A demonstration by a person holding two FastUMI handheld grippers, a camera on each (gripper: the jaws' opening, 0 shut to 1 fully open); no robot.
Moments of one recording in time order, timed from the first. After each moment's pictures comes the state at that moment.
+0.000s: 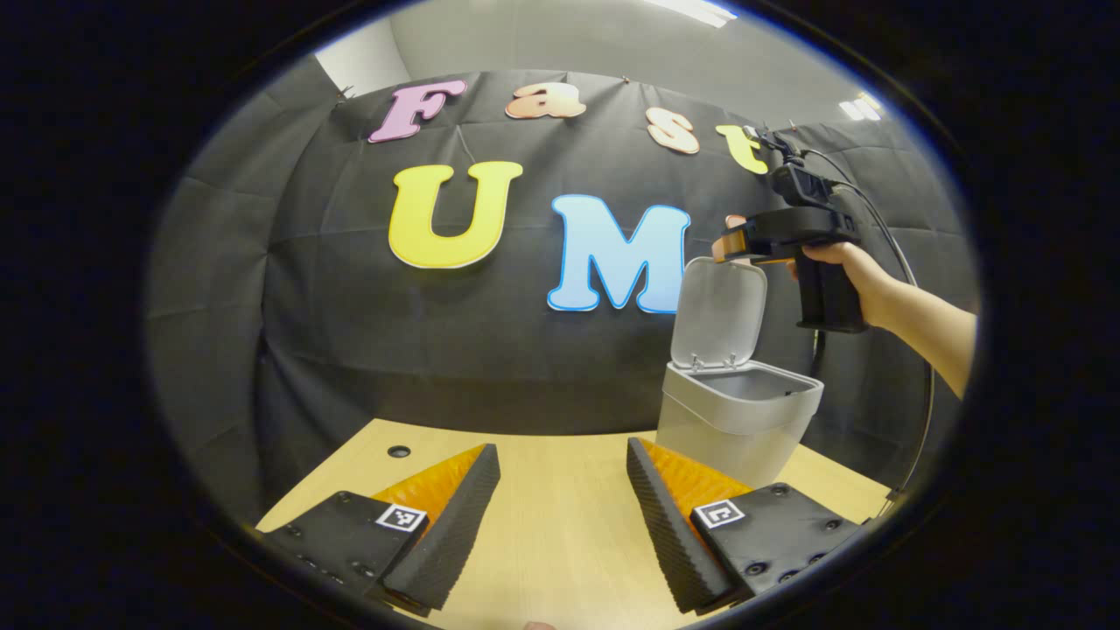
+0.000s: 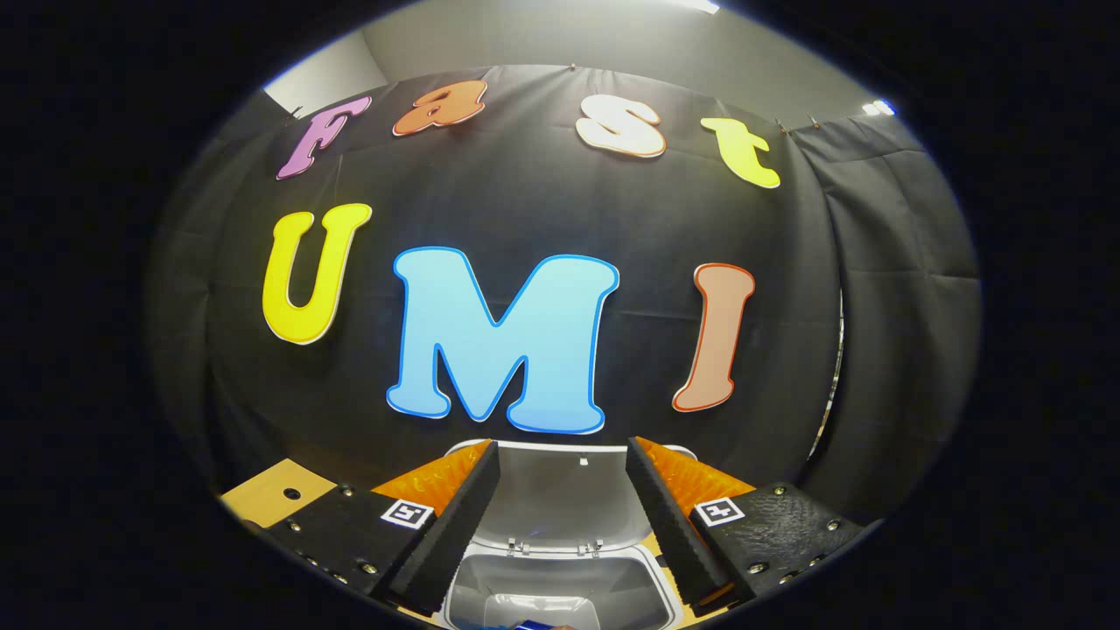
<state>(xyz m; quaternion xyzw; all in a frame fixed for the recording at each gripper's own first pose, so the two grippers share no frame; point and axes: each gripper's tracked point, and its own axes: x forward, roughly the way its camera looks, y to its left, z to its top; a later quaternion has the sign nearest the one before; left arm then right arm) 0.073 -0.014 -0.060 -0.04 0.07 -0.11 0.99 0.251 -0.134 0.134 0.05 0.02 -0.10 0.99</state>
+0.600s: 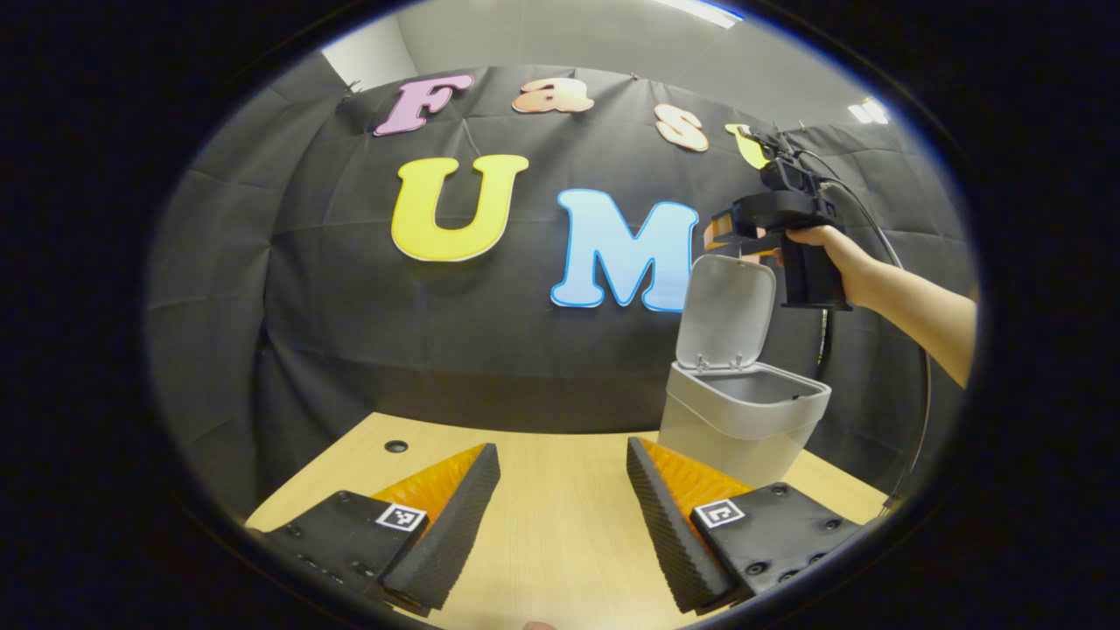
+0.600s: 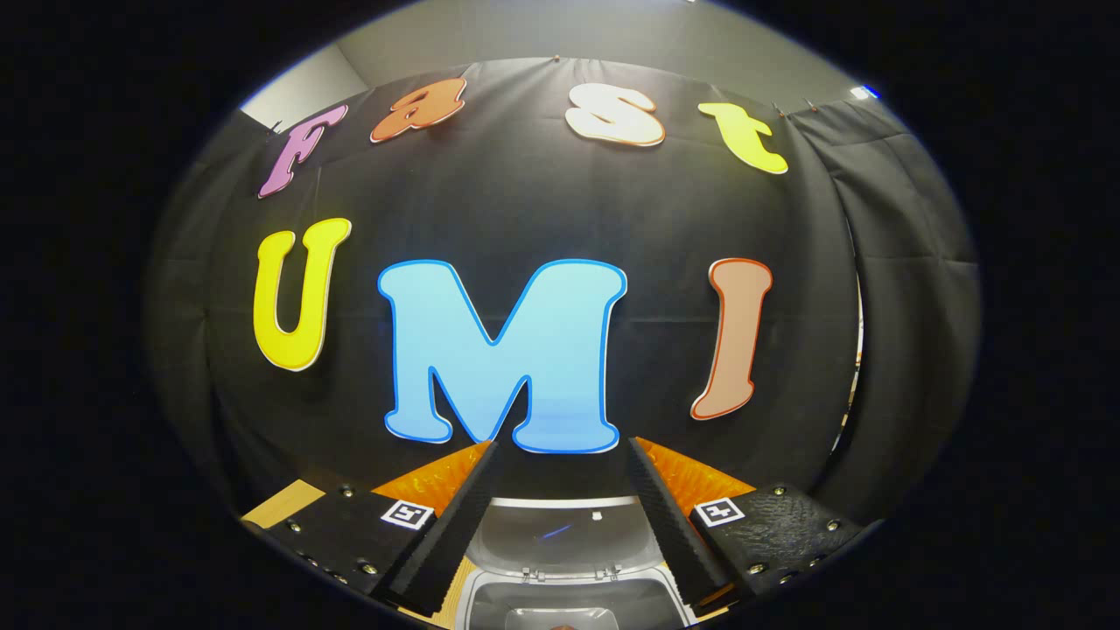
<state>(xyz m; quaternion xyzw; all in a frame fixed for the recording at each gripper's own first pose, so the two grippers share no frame) 0.084 -0.022 -0.063 -0.05 0.07 -0.10 0.99 0.287 -0.137 0.145 0.07 0.03 -0.08 0.99</state>
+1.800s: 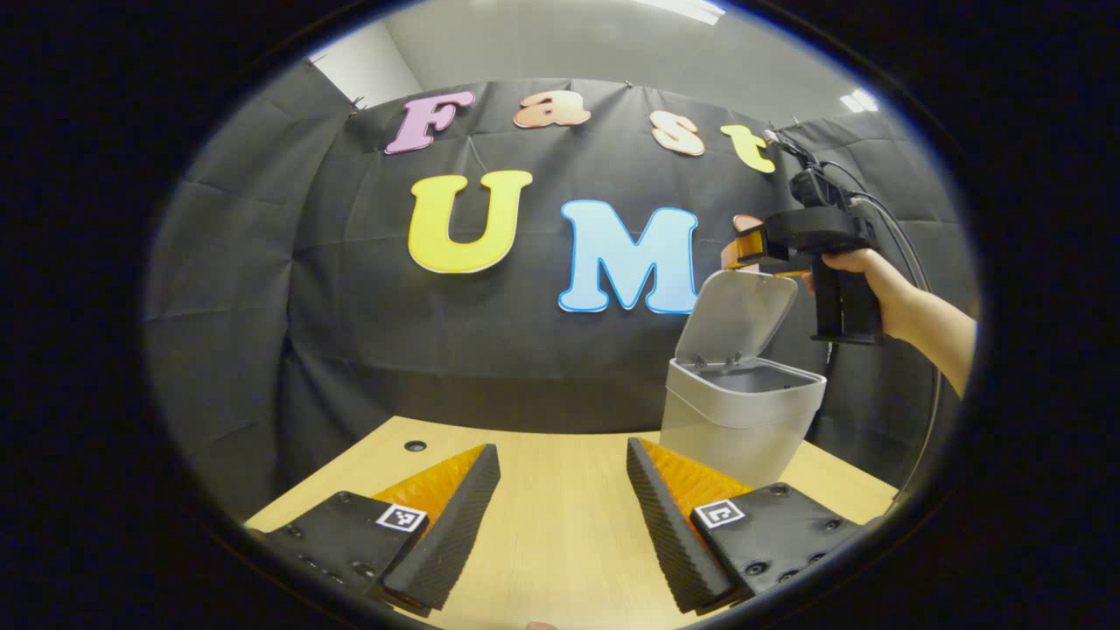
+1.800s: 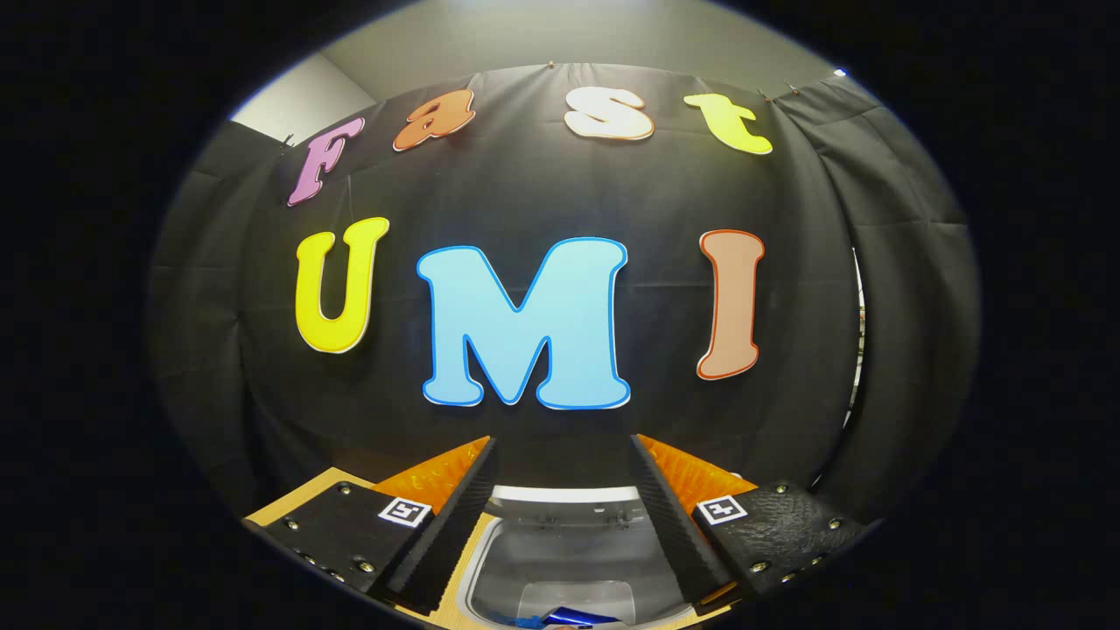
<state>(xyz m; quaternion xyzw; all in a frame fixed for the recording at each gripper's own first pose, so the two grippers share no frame) 0.038 -0.039 -0.075 -0.03 0.05 -0.07 1.00 0.207 -0.118 0.103 0.10 0.02 -0.03 0.99</state>
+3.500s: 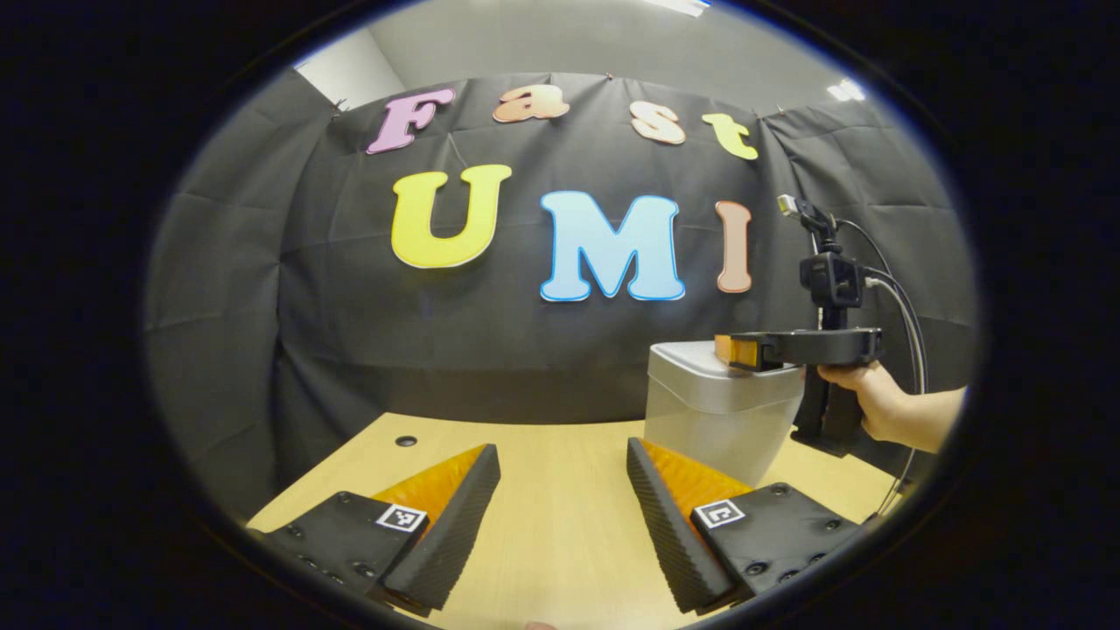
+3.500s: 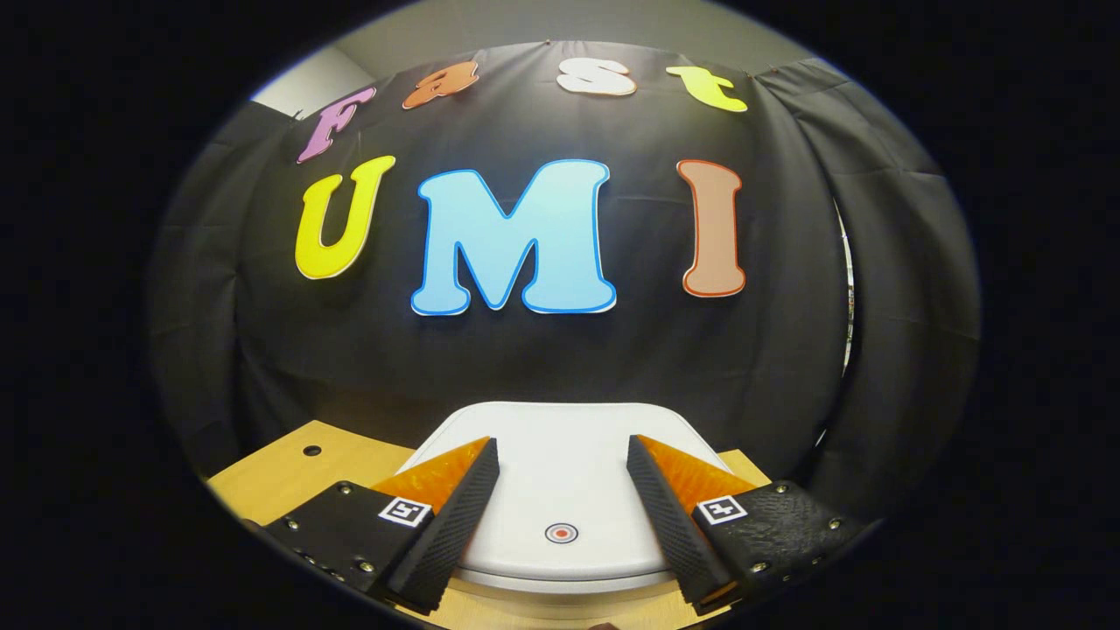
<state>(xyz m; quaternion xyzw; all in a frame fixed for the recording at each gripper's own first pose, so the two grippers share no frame) 0.030 -0.063 -0.085 -0.02 0.07 -0.08 0.99 0.182 -0.093 -0.044 0.10 0.04 -0.05 0.99</state>
